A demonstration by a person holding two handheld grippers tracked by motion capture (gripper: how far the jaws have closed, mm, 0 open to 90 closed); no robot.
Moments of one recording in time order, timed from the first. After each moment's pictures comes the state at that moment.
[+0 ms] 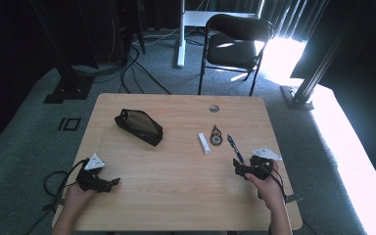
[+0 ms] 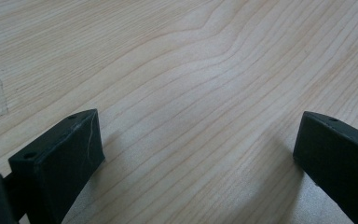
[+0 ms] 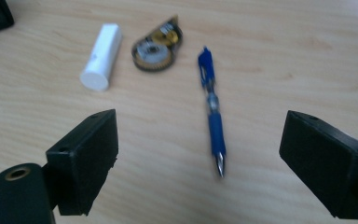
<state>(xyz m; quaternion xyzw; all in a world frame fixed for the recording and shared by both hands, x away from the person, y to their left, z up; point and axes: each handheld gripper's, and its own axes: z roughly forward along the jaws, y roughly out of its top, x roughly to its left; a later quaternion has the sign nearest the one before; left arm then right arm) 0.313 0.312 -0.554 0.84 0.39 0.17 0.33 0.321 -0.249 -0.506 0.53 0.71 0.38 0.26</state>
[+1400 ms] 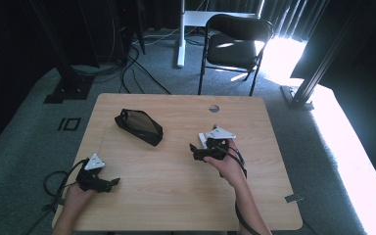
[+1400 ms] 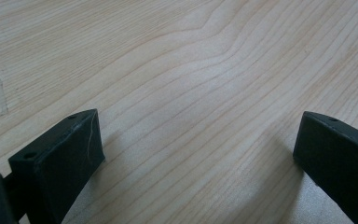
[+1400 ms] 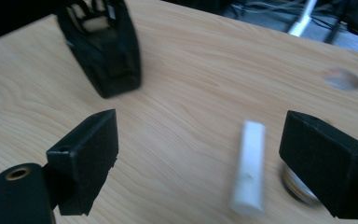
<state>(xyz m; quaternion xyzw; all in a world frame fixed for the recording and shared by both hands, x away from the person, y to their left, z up) 0.313 0.312 -0.554 0.84 0.39 0.17 0.33 0.368 -0.125 -0.475 0.41 0.77 0.45 0.22</state>
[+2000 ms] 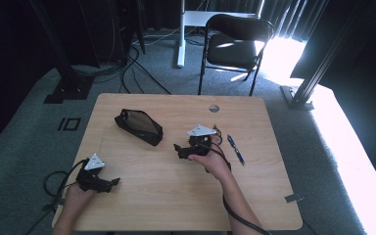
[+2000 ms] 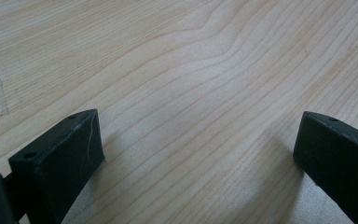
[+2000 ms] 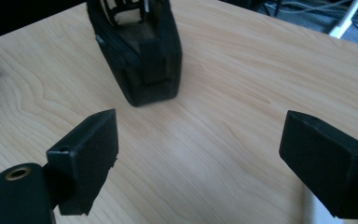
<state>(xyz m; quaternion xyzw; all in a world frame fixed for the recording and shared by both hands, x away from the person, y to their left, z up) 0.313 0.312 -0.554 0.84 0.39 0.17 0.33 0.392 -0.075 -0.491 0.36 0.79 0.45 0.19</state>
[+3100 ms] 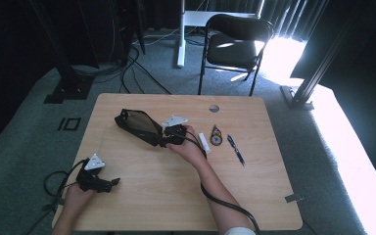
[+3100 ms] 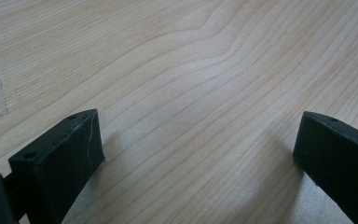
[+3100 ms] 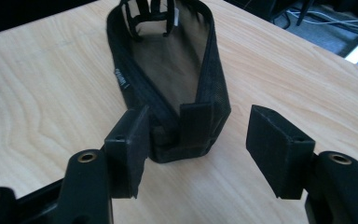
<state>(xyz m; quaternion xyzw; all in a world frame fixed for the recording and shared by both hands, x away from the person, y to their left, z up) 0.313 0.312 -0.554 0.84 0.39 0.17 0.33 0.433 -0.002 -0.491 0.31 0.82 0.43 0.20</state>
